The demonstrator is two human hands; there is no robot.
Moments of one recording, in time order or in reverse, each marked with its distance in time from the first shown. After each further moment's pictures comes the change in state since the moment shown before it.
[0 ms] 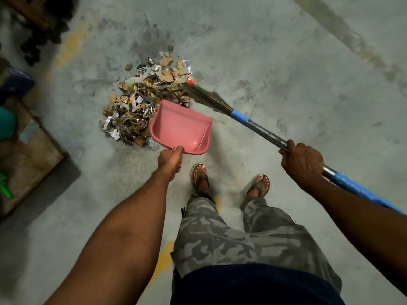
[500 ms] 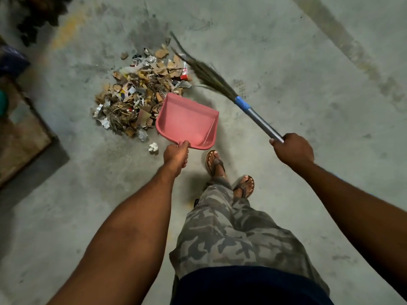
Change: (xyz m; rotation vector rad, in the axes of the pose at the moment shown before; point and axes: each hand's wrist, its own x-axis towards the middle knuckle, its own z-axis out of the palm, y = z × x) left_hand -0.047 0.015 0.093 -0.067 -0.017 -0.049; right_hand 0.064 0.060 -0.015 0.393 -0.242 0.209
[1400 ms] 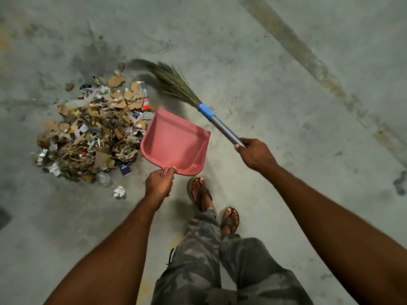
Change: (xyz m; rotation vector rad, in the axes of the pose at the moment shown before) left_hand 0.117 0.099 0.091 0.156 -0.125 0.051; right_hand 0.188 -0.084 -0.017 0.240 -0.147 -0.061
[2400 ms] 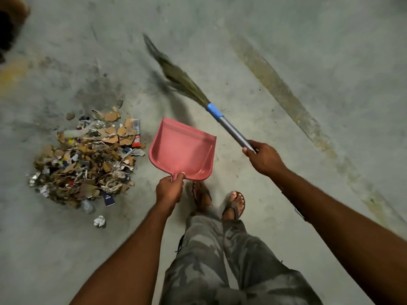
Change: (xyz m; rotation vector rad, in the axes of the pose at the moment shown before) left_hand 0.016 0.238 0.142 -0.164 0.100 -0.077; right_hand 0.197 -0.021 -0.225 -0.094 -0.025 -0.226
